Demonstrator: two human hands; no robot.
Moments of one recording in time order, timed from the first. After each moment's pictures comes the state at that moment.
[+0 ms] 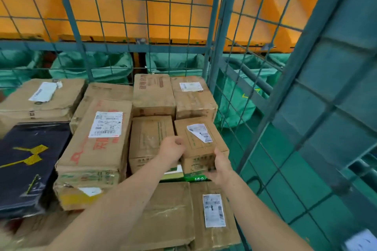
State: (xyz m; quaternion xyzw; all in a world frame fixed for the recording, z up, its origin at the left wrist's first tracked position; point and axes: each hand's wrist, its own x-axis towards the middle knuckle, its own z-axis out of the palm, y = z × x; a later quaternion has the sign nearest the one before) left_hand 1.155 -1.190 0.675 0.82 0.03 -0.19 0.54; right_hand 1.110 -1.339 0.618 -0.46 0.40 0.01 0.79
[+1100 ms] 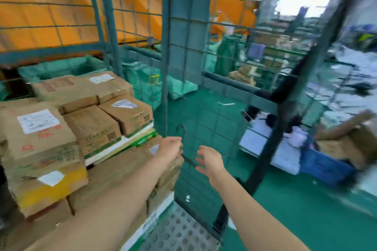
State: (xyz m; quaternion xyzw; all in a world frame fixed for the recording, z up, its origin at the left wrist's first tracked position) left_hand 0.915 -1.172 0.672 0.73 -0.18 -0.36 0.55; right_hand 0.788 -1.222 0.672 -0.49 0.49 -0.23 0.68
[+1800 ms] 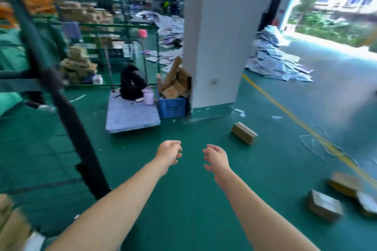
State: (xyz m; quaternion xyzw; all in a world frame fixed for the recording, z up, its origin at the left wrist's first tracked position) left_hand 0.456 -1.190 0.651 0.59 -0.47 -0.58 0.30; right_hand 0.314 -1.128 0.650 -0.22 0.69 -0.49 0.48
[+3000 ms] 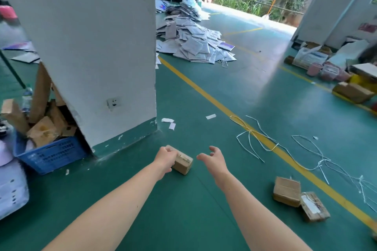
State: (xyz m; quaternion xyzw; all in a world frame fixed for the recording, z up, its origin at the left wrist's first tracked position) left_hand -0.221 -1.638 0.586 0.53 -0.56 -0.63 0.06; right_hand -0.332 -1.515 0.601 -0.13 0.79 -0.47 0.37
